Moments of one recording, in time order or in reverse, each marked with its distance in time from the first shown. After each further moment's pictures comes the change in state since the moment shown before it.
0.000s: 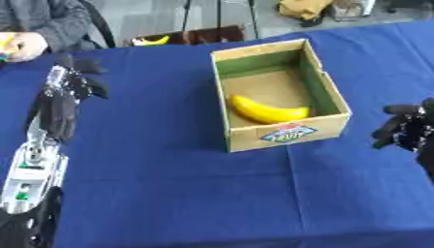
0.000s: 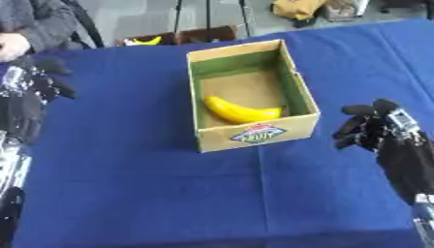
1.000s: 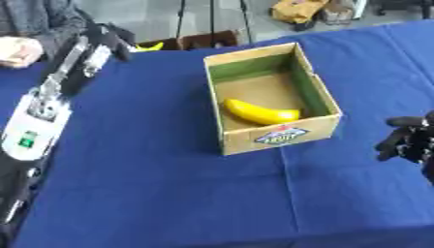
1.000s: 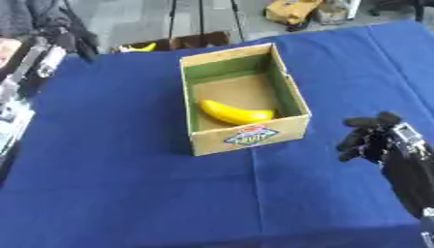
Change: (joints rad) left arm -0.067 0.165 -0.063 0.044 -0.067 -0.145 -0.008; right arm 0.002 -0.001 0.016 0.003 0.003 0.002 0.018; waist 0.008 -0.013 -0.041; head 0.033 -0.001
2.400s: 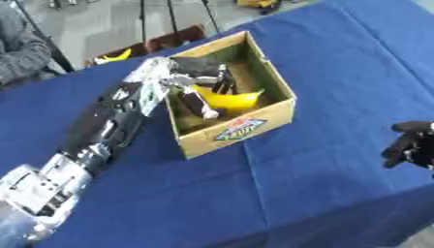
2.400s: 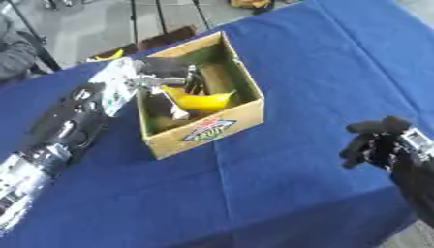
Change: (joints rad) left arm -0.588 0.036 -0.406 0.647 -0.932 -0.411 -0.301; right arm -0.083 -0.001 0.083 -0.002 0.001 0.031 0.069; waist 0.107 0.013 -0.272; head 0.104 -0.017
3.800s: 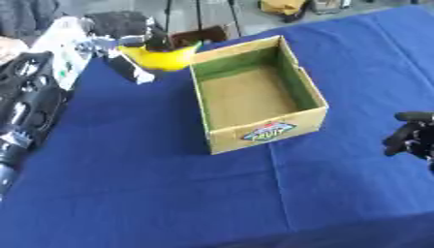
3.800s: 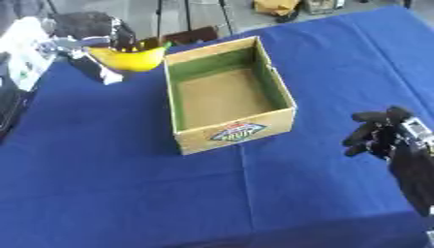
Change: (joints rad) left arm -0.033 0.190 0.086 -0.124 0.021 -0.045 0.045; right arm 0.055 0.004 -0.068 -0.005 0.006 -0.021 -0.064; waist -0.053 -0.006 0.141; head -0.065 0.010
